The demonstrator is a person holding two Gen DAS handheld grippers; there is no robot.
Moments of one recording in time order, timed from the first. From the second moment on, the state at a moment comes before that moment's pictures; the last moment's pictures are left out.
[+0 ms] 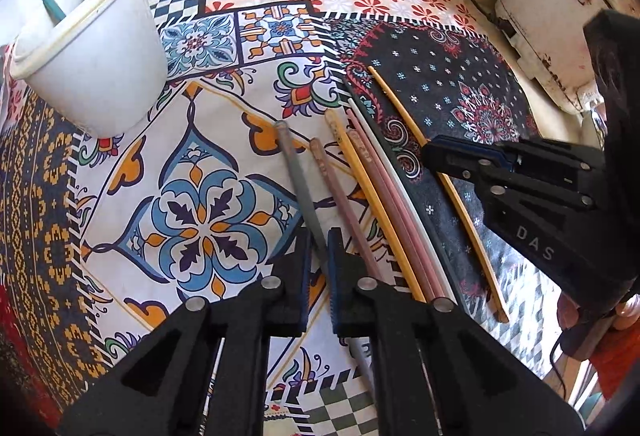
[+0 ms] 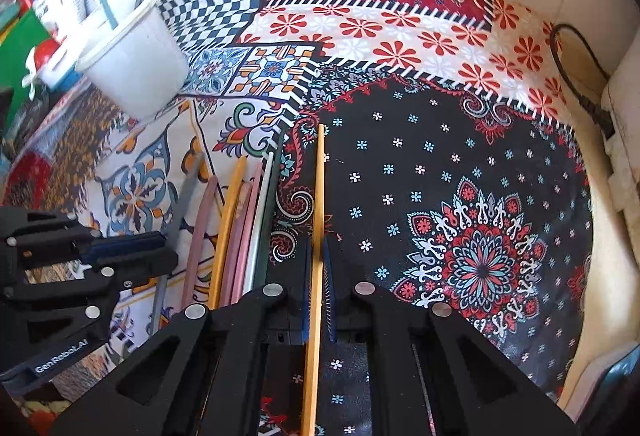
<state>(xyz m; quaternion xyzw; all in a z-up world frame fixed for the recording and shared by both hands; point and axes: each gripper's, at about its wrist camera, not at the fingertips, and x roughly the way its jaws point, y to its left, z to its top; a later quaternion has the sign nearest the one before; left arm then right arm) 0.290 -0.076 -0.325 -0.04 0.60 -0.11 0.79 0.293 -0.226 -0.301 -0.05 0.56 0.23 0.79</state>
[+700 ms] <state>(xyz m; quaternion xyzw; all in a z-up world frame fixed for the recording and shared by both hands) 0.266 -0.045 -0.236 -0.04 0.50 -0.08 0.86 0.276 -0.257 -0.216 0.02 0.47 0.24 0.85</state>
